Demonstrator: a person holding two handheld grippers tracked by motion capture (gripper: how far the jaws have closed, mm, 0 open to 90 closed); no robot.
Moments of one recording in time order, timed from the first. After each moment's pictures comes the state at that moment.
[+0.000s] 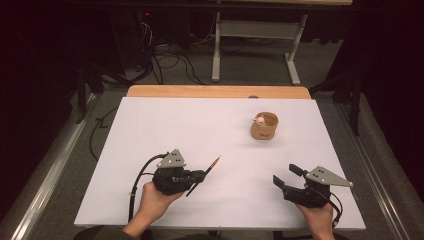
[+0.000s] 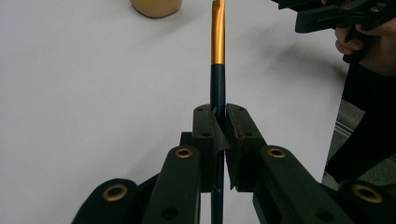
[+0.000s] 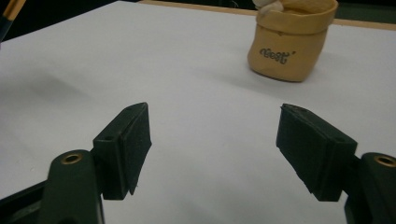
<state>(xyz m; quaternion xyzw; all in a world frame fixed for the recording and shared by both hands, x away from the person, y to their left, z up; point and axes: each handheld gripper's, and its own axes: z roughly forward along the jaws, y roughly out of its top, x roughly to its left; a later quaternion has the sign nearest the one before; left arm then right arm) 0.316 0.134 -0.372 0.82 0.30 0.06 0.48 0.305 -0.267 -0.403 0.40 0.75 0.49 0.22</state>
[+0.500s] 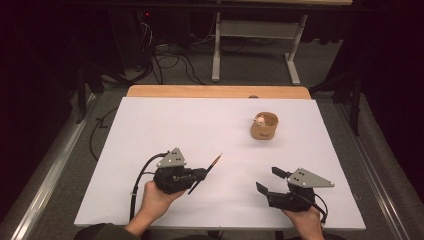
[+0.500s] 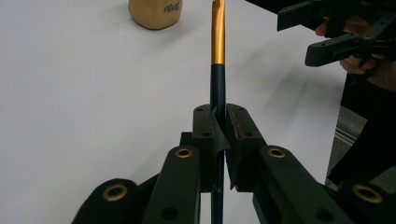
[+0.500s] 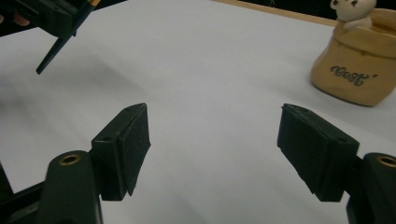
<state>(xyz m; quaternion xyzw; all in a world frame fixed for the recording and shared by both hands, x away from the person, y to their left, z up) 0.317 0.132 -0.372 0.82 0.30 0.06 0.49 0.294 -0.224 -0.392 0.34 0.78 0.48 0.19</state>
